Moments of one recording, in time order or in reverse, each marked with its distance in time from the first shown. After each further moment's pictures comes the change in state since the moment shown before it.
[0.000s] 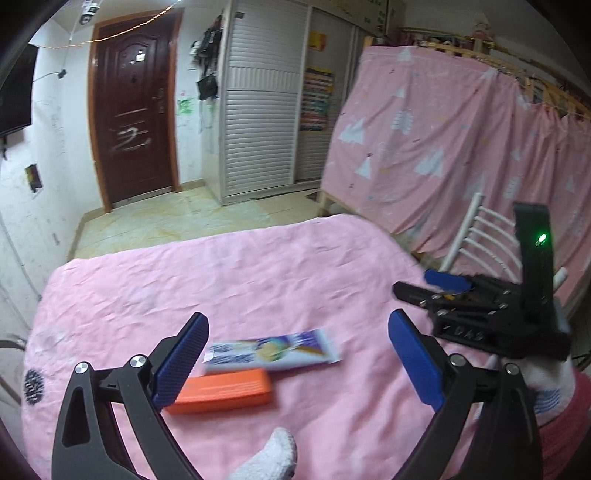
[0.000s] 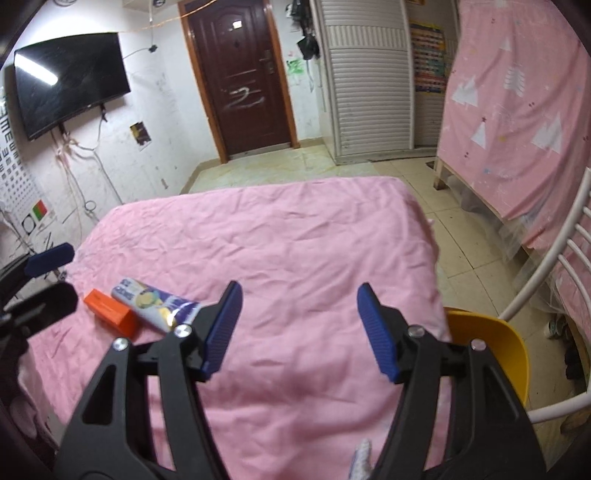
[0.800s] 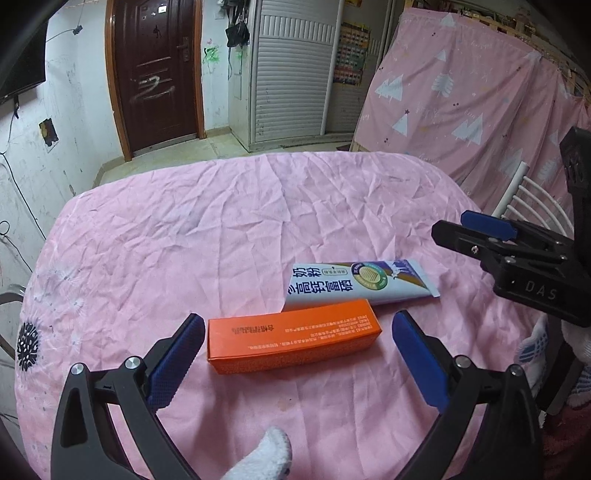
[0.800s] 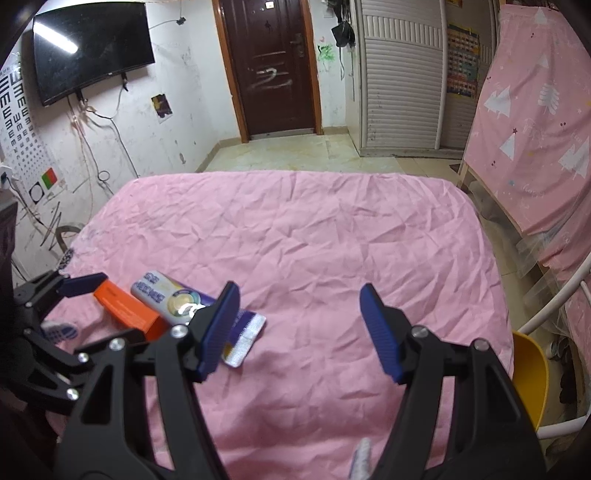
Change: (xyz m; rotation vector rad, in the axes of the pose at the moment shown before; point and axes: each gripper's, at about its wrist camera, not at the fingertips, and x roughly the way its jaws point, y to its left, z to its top) left arm 0.044 0.052 -0.041 -0.063 0.202 0.062; right arm 0.034 0.058 0.006 -0.095 0.062 0.038
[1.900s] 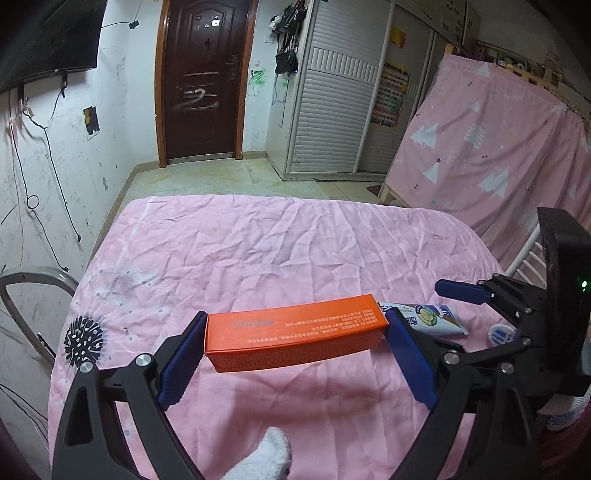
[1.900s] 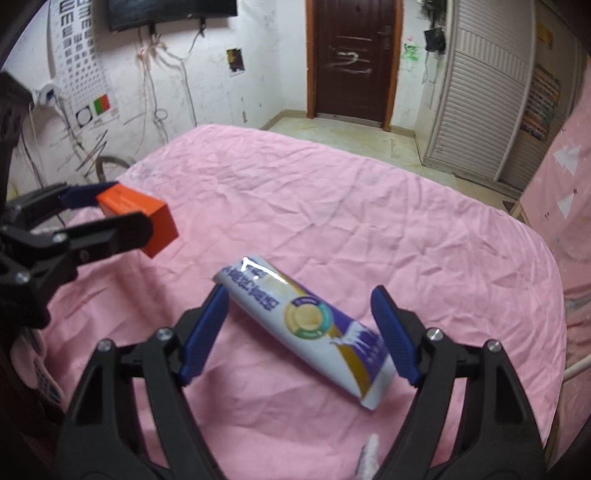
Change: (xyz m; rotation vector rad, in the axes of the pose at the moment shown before) left arm -0.048 0.067 0.002 -0.152 -0.139 0.065; right arm 0.037 0.093 0.002 -0.301 0.087 0.129
